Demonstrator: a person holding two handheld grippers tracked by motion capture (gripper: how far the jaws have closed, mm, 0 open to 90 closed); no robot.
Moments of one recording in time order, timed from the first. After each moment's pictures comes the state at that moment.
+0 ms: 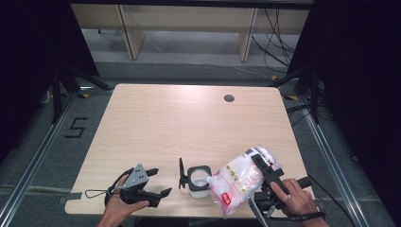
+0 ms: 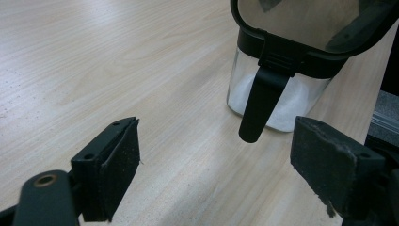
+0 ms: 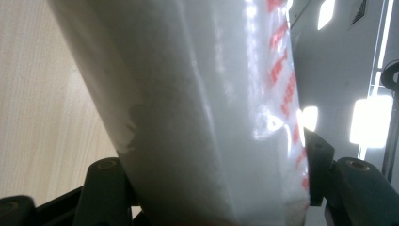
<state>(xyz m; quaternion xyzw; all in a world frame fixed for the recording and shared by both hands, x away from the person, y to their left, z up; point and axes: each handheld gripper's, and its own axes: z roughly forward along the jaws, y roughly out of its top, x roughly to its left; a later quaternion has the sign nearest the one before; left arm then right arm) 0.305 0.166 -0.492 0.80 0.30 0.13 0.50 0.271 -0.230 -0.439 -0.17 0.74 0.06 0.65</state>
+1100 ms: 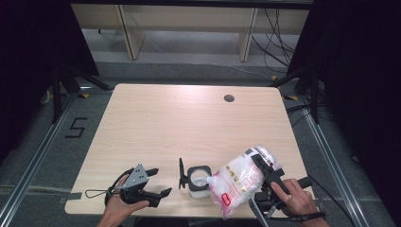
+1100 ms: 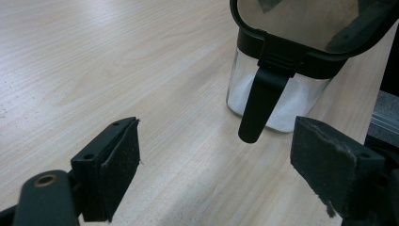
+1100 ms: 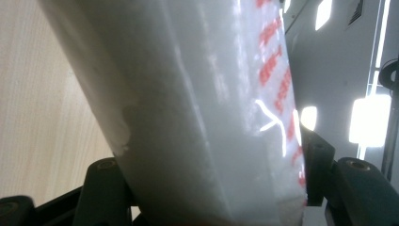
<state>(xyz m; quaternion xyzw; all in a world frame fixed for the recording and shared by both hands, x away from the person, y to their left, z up) 0.305 0.166 -0.492 0.81 0.30 0.13 0.49 0.270 -0.229 -0.434 -0.18 0.74 0.07 0.65</state>
